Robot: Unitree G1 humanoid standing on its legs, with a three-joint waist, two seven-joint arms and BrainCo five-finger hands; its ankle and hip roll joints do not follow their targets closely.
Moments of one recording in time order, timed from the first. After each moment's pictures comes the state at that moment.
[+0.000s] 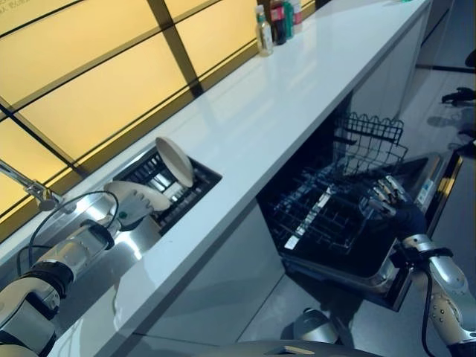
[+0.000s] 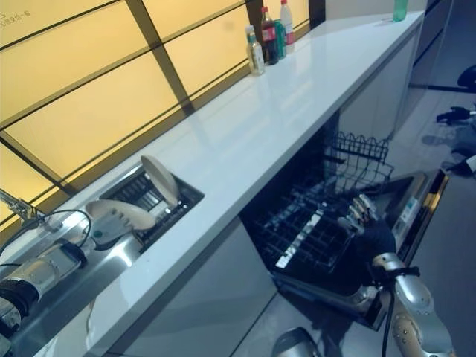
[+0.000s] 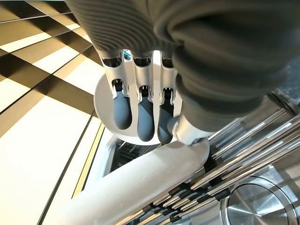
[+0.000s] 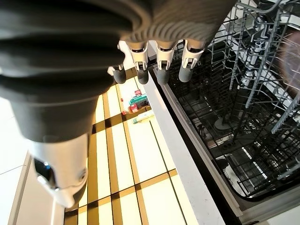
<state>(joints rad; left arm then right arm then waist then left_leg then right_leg) -0.42 0.95 -0.69 0.77 1.36 -0.12 0.58 0.22 -0.65 -0.07 -0.08 0.78 -0.12 0.16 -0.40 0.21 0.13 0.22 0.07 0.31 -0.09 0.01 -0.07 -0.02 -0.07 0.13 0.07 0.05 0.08</state>
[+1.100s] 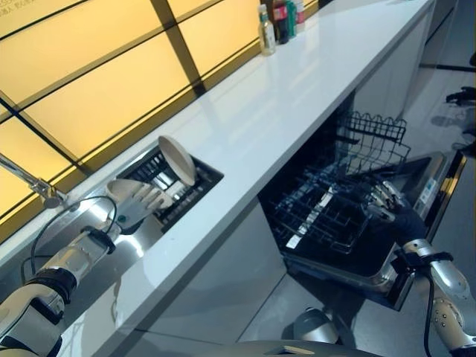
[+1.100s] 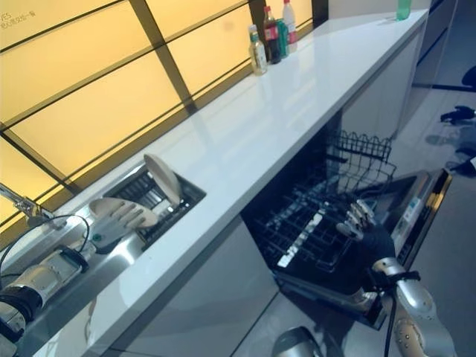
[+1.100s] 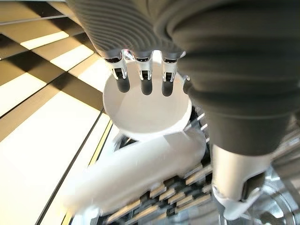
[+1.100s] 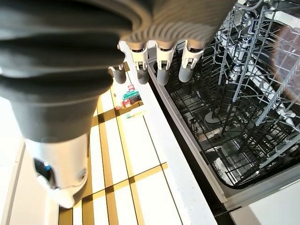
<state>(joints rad) -0.38 0.91 -0.64 0.81 1.34 -0.09 0.62 0.24 -0.65 -0.08 -0.09 0.78 -0.11 0.18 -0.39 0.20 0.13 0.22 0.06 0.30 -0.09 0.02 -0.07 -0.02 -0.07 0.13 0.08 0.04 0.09</state>
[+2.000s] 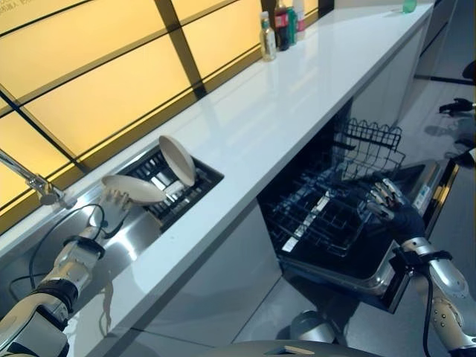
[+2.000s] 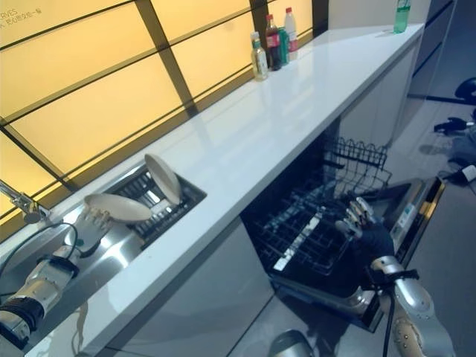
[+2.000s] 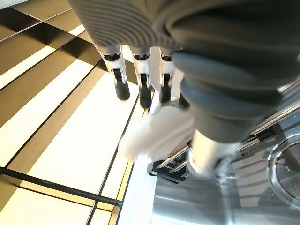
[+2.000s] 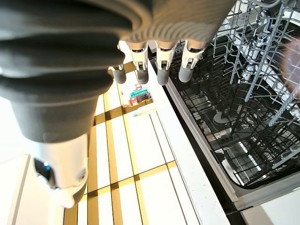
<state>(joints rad) -0.35 0.85 -0.60 0.91 1.36 0.18 0.53 0.24 -0.64 -0.08 -0.12 0.78 -0.09 0.16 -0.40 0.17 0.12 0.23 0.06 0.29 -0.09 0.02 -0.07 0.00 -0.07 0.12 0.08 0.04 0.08</state>
